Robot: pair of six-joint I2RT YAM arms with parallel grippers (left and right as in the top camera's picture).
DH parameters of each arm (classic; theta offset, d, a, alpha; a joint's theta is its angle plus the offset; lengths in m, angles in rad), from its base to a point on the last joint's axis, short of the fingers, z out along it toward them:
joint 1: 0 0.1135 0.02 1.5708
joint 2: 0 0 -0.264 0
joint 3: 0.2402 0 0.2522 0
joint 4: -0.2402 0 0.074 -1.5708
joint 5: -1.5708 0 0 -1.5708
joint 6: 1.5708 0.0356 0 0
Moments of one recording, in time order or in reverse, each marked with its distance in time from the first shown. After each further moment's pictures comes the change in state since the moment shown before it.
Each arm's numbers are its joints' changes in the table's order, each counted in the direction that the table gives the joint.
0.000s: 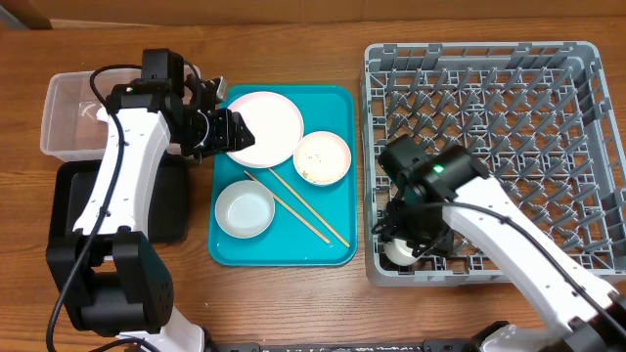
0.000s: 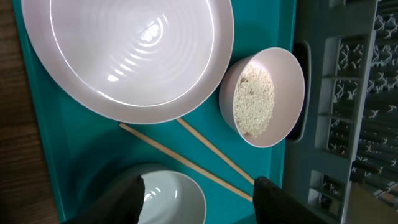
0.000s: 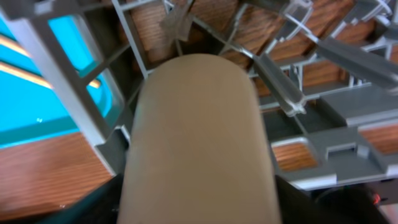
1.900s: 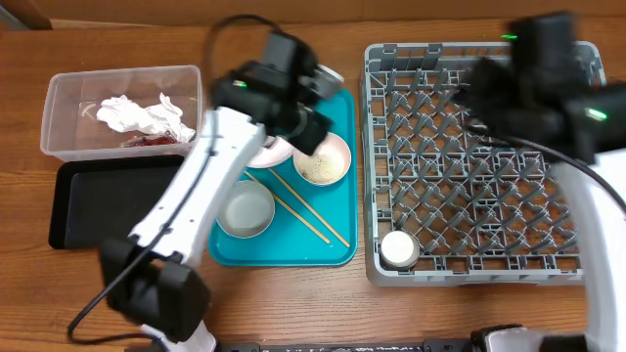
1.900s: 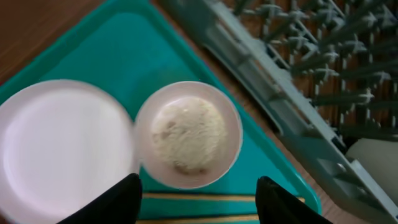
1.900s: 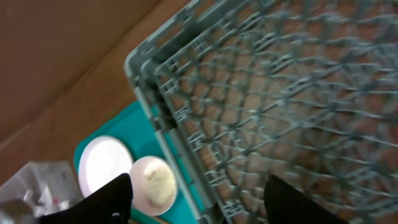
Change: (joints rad) left arm -0.482 -0.042 0.211 0.025 0.319 0.274; right arm -0.406 0.019 0.626 0.077 -0.140 -0.030
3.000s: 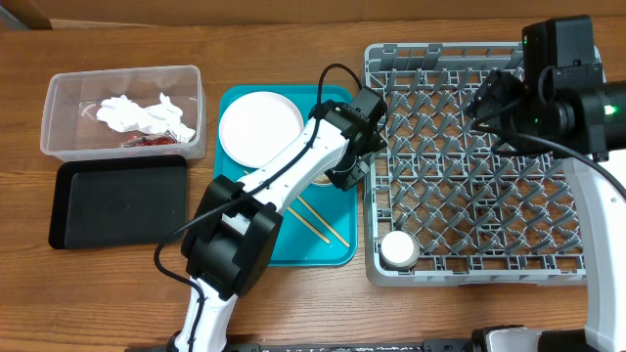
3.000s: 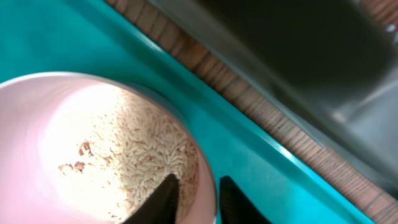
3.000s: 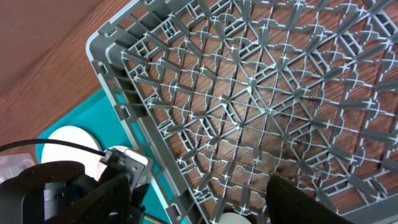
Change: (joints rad) left arm -0.193 -0.317 0.001 0.015 0.201 0.023; right arm -0.034 -0.025 0.002 -0.086 -0.006 -0.063
